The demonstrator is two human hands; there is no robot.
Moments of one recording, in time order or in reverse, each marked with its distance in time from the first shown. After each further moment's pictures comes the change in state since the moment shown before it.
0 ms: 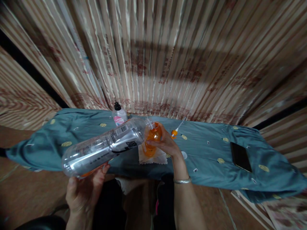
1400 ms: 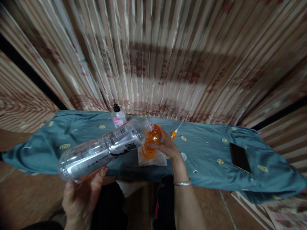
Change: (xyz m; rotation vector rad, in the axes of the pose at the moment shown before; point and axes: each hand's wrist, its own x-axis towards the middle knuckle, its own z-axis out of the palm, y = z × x) left_hand -0.004 0.004 0.006 0.030 0.100 -0.001; right_hand 0.000 0.001 0.001 0.027 0.004 -0.011
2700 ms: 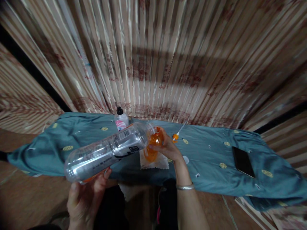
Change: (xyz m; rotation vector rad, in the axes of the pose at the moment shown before) left_hand 0.003 -0.003 -0.006 -0.065 -0.105 -0.019; right_hand 0.001 0.008 0.000 0.047 0.011 0.013
